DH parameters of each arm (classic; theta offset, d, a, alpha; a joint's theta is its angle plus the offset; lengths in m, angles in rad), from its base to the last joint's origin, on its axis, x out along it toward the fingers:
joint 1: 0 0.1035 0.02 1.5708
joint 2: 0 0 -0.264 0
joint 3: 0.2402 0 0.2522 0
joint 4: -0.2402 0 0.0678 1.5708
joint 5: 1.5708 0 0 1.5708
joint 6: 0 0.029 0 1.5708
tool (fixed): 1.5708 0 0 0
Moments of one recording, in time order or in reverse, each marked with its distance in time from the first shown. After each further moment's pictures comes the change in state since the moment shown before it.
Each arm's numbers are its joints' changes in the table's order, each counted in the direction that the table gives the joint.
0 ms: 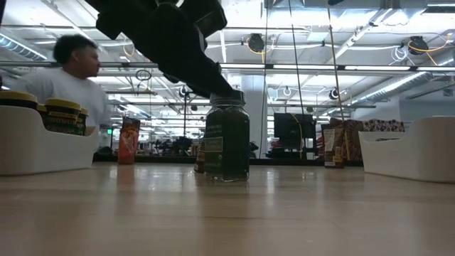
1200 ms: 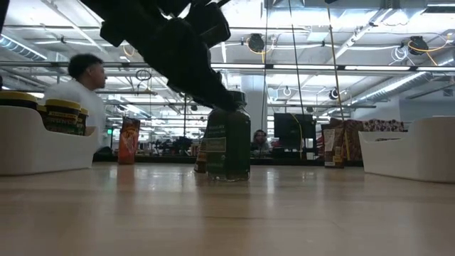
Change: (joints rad) left arm 0.012 -0.039 0.001 0.016 -0.016 -0.029; right arm -0.001 0.000 0.000 0.024 0.028 0.005
